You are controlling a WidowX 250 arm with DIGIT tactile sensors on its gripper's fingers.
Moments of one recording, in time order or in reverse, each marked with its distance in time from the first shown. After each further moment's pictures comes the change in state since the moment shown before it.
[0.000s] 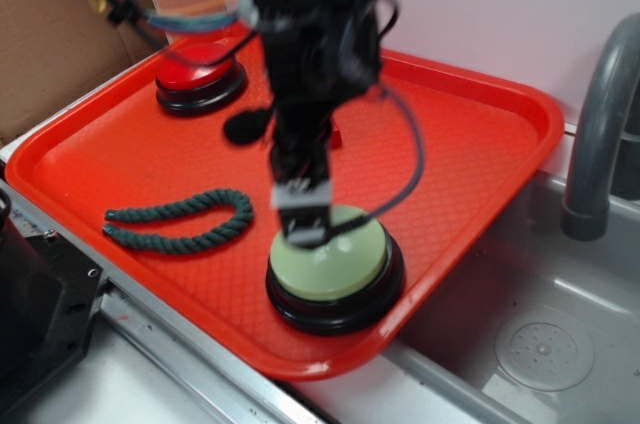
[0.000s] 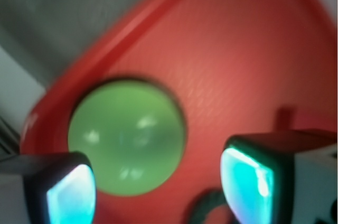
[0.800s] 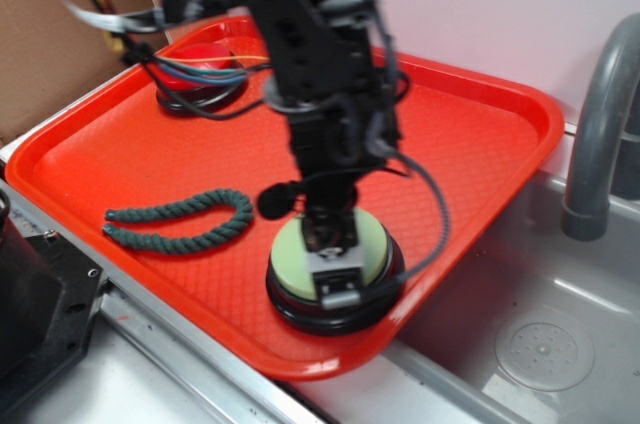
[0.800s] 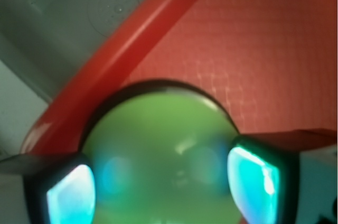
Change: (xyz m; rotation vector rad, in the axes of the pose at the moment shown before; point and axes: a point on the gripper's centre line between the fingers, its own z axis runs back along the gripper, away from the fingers) arm 0.022 -0.012 -0.029 -0.059 -0.049 0.018
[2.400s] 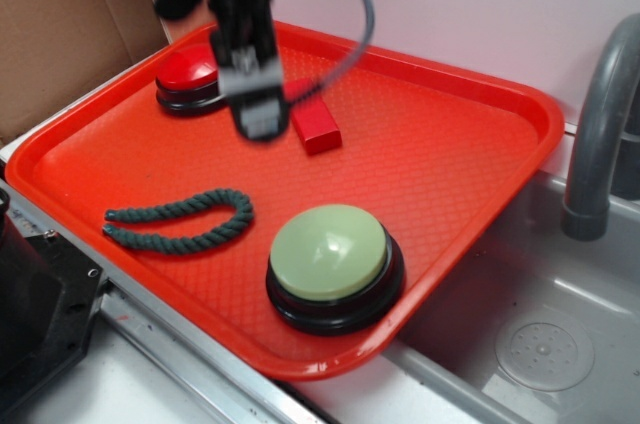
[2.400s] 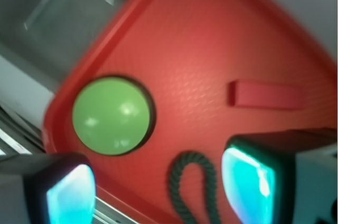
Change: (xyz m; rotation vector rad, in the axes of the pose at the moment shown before) arm -0.029 0.036 0.078 0.027 0.015 0.116
